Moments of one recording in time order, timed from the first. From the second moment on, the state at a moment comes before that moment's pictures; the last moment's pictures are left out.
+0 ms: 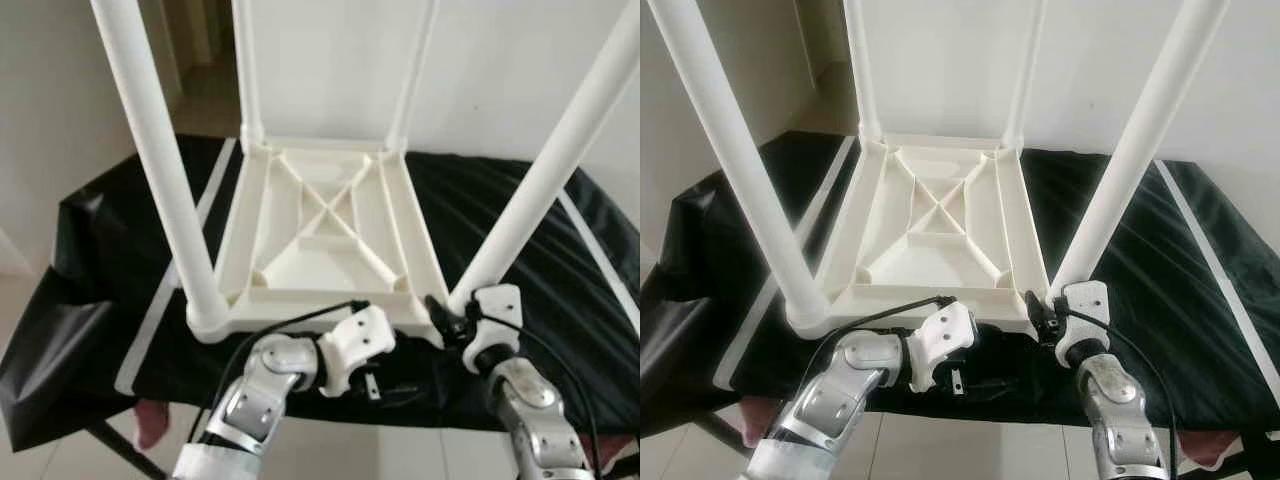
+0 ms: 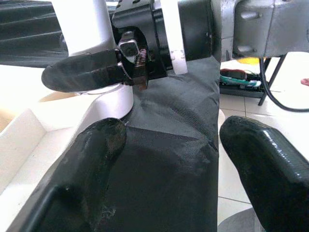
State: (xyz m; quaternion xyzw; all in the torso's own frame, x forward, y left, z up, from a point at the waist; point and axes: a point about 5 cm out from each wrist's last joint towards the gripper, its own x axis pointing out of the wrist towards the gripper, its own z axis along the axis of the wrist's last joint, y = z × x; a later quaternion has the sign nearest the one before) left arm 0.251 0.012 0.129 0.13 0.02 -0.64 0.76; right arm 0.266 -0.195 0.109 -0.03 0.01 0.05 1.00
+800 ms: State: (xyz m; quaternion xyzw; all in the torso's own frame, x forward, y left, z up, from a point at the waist) left arm 0.250 0.011 0.128 0.13 0.02 -0.64 0.76; right arm 0.257 -0.173 0.107 0.00 0.03 -0.19 0.98
